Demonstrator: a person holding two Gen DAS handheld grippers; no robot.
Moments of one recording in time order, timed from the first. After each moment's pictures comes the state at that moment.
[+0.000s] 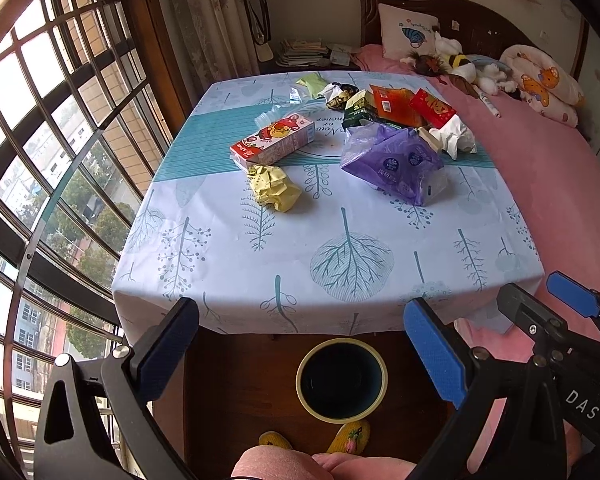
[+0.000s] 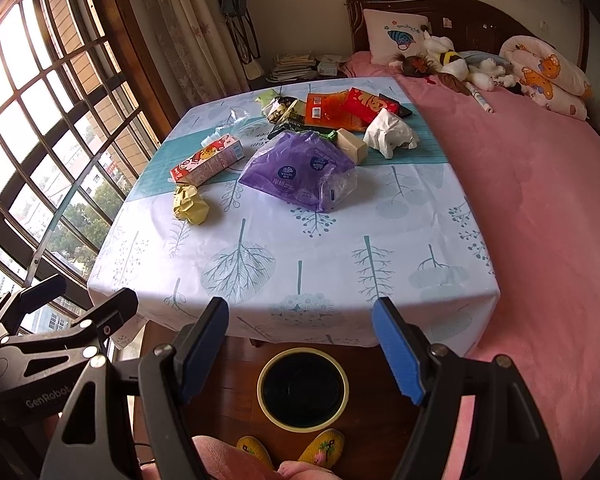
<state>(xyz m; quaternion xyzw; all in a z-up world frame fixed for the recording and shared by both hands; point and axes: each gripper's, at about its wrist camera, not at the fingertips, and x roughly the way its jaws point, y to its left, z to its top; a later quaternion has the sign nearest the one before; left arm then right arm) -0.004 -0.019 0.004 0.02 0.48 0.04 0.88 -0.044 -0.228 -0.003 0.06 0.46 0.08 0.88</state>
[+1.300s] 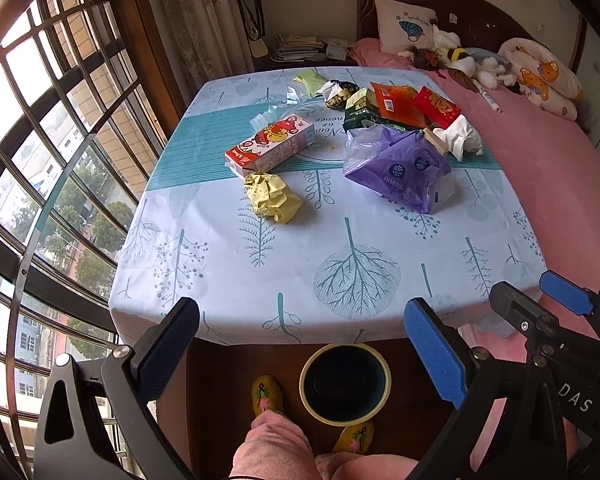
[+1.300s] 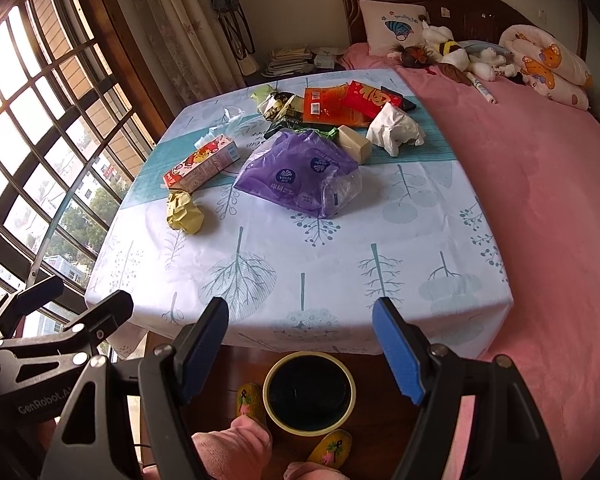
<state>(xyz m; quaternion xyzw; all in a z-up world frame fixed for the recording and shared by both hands) 0.024 -0.008 -0.002 0.02 0.49 0.03 0.87 -0.015 -0.224 -0.009 0.07 0.47 0.08 0.88</state>
